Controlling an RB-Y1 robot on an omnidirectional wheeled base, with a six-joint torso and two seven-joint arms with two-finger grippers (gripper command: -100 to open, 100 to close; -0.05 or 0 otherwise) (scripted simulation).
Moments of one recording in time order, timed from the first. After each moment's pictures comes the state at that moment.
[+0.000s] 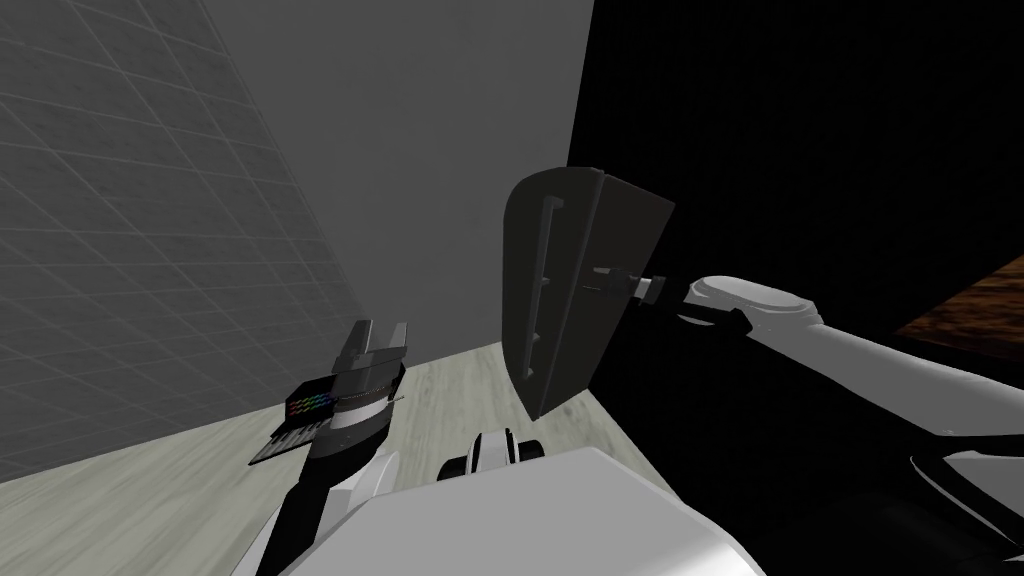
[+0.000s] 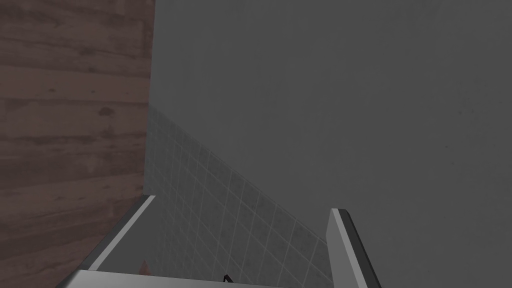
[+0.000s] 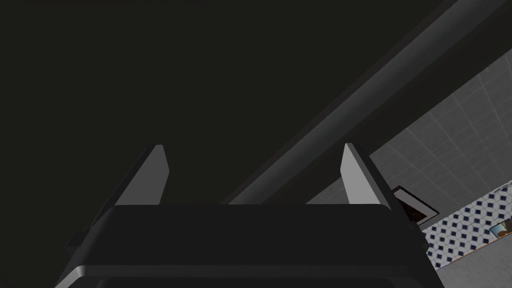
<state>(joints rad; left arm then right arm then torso) 0.52 0.02 -0.07 -2.28 -0.02 -0.61 0.10 0.20 -1.55 -0.39 -1.62 0.43 -0.62 0.29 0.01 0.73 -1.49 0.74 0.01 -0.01</state>
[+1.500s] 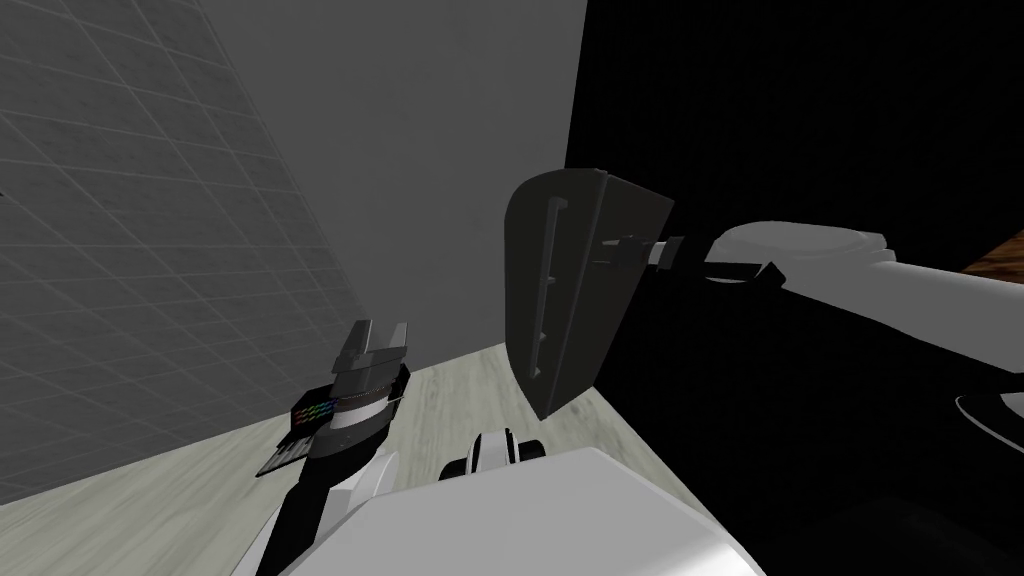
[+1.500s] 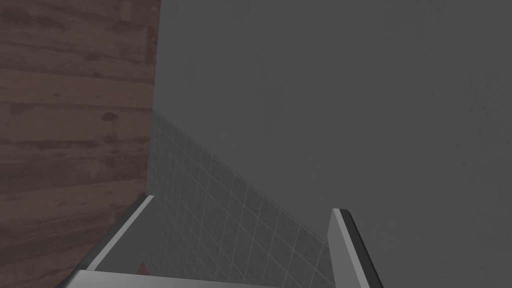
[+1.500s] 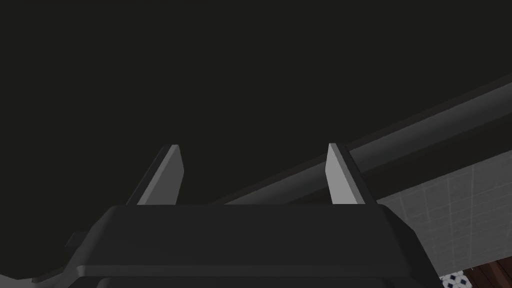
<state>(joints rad) 0.52 0.02 -0.07 -2.28 -0.02 -0.61 0.10 0.14 -1.84 -0.42 -1.44 0.45 -0.62 0.39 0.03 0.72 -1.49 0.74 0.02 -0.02</state>
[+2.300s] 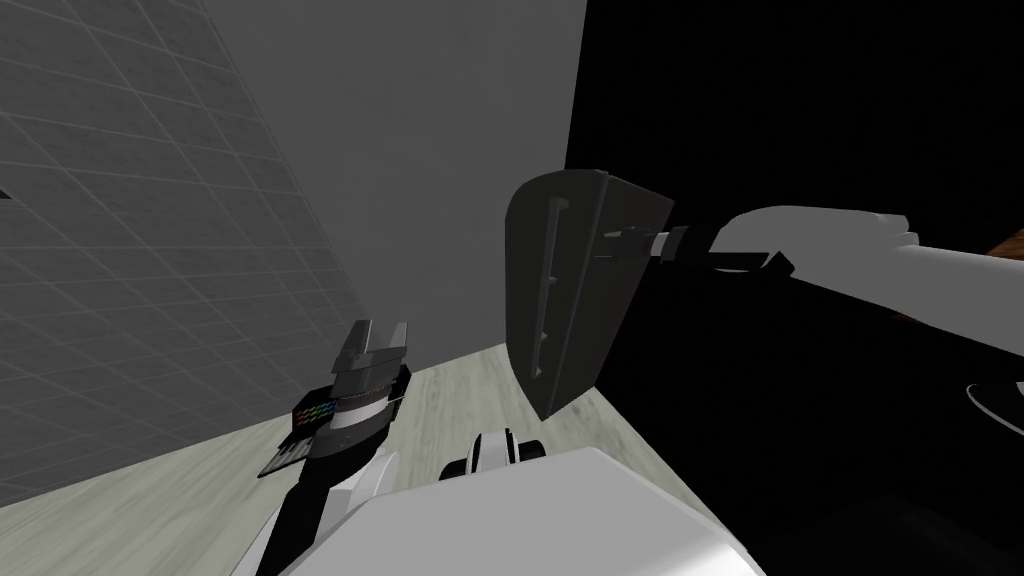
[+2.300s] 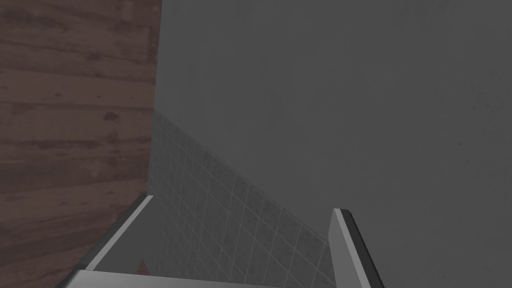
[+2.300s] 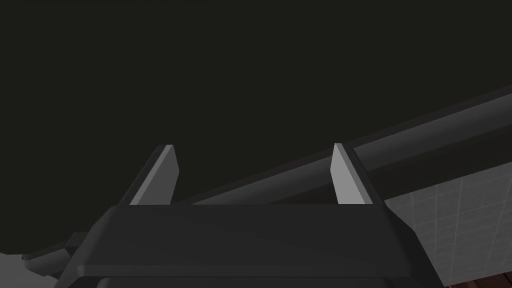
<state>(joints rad) 0.52 0.02 -0.07 -2.28 -0.02 -0.61 0.10 0.15 -1.89 -0.47 -1.43 0.49 -0.61 0.39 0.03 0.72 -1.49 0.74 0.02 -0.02</state>
